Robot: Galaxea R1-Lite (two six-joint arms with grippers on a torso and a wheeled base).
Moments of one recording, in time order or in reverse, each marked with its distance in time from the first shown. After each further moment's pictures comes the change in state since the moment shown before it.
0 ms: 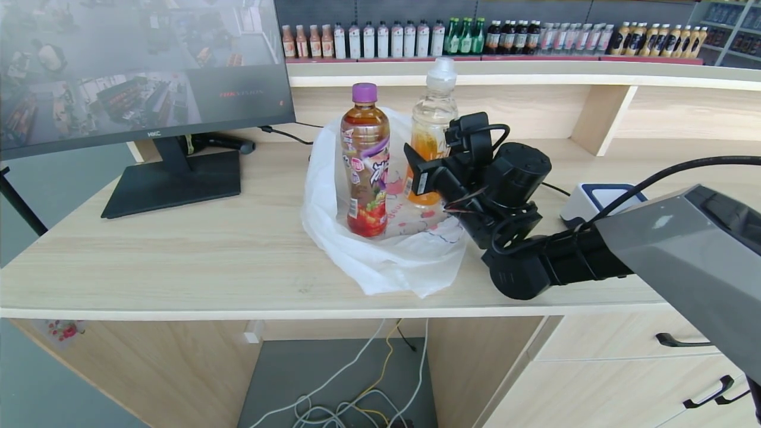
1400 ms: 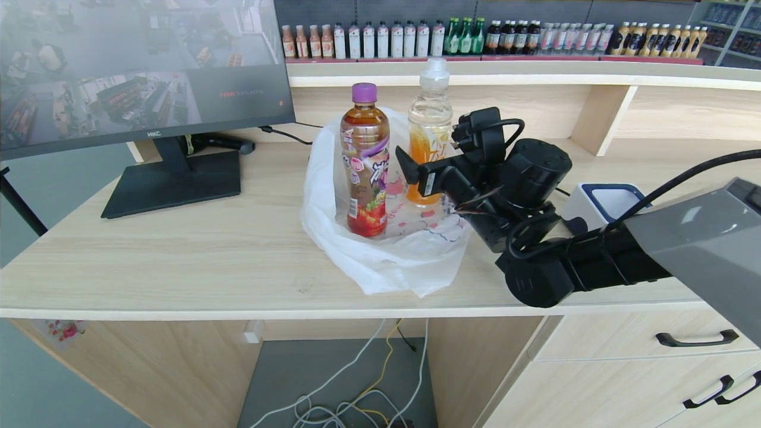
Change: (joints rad) left arm 0.000 0.000 0.000 0.000 0.000 0.000; right arm 0.014 -0.086 0.112 -0.016 -0.005 -0.011
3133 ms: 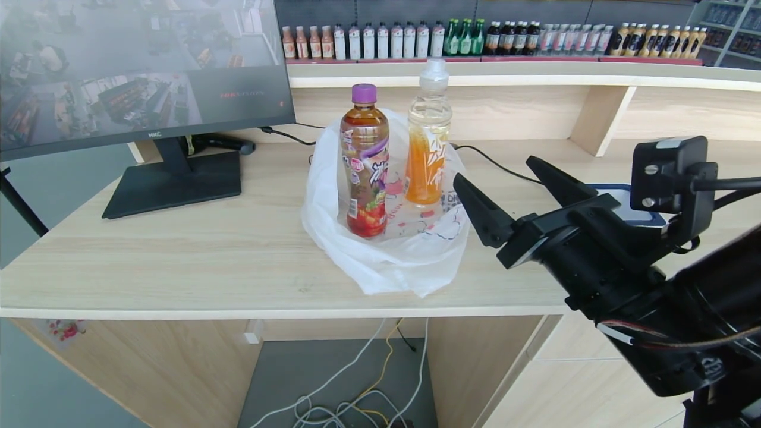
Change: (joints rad) left arm 0.001 0.000 0.000 0.000 -0.001 -0.011; right arm 0.200 -0.484 0.803 -0.383 -0.130 0.047
